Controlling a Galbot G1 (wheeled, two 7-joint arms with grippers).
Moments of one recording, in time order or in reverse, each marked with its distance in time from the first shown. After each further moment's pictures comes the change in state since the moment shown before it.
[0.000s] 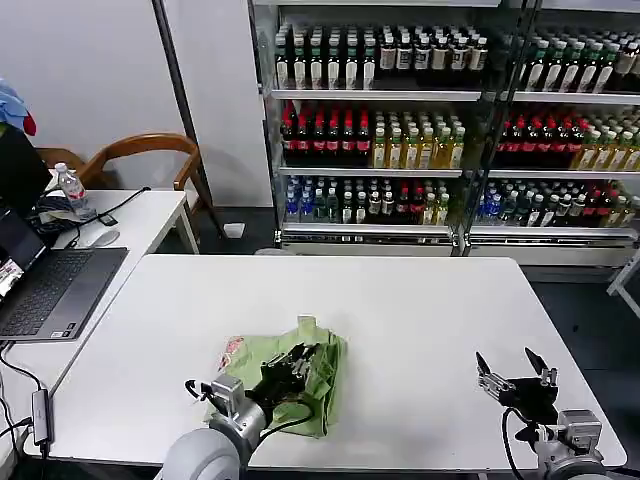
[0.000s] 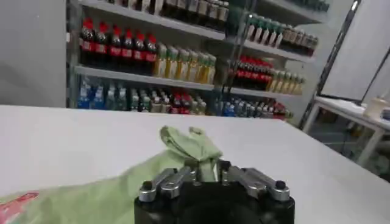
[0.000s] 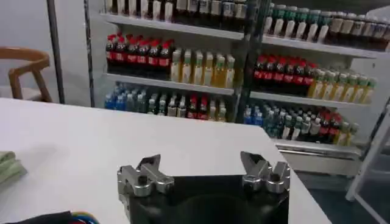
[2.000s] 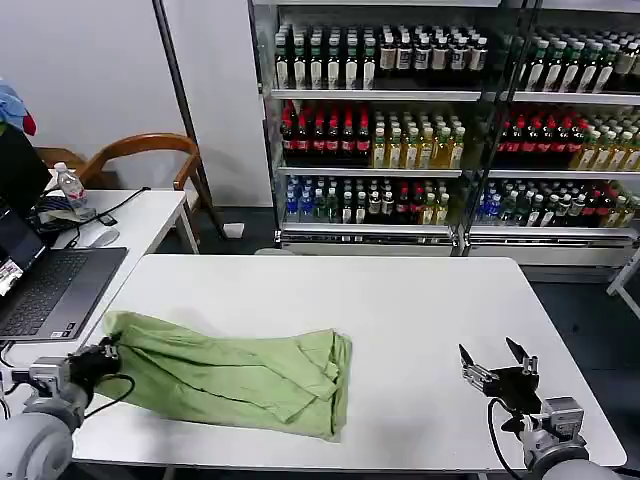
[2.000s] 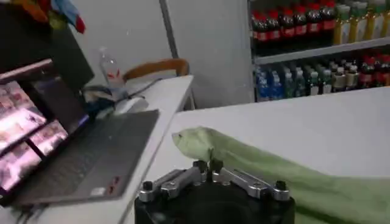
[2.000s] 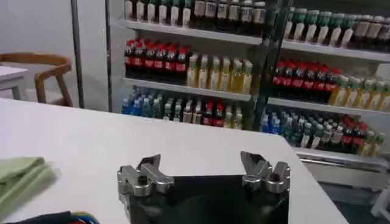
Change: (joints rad) left arm 0.264 0.290 -0.676 0.059 -0.035 0.115 -0.064; right arm 0.067 -0.051 -0.066 -0.020 0.019 0.004 0.000
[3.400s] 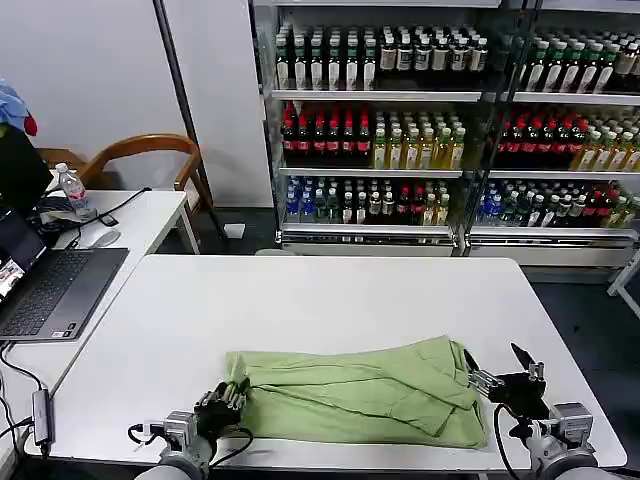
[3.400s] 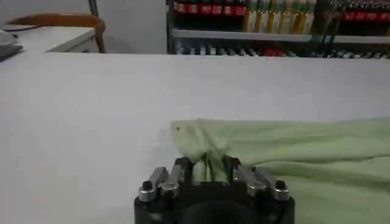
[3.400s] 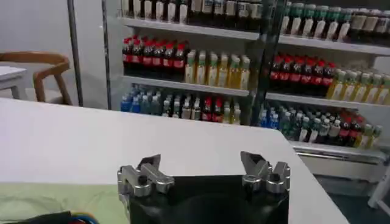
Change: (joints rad) left arm -0.085 -0.099 0.600 0.010 -0.022 -0.188 -0.187; right arm -0.044 0.011 0.026 0.028 0.016 -0.015 -0.001
